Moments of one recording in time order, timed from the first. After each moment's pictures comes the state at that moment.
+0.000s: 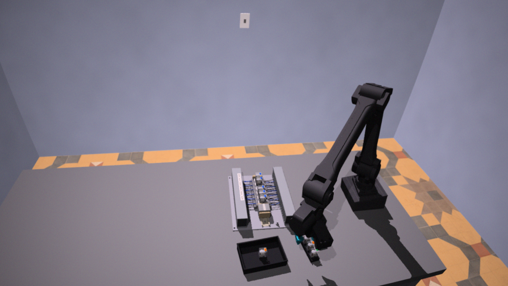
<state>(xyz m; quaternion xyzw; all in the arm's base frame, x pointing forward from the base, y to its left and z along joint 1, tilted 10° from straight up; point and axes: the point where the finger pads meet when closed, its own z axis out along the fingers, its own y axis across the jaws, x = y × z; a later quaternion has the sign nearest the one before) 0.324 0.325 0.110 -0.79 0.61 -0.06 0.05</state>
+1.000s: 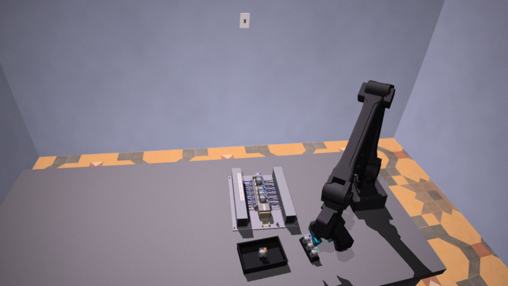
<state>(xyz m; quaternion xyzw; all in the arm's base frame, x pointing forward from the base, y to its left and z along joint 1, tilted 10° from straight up) 0.267 0.330 0.096 -0.80 0.59 -0.06 0.05</state>
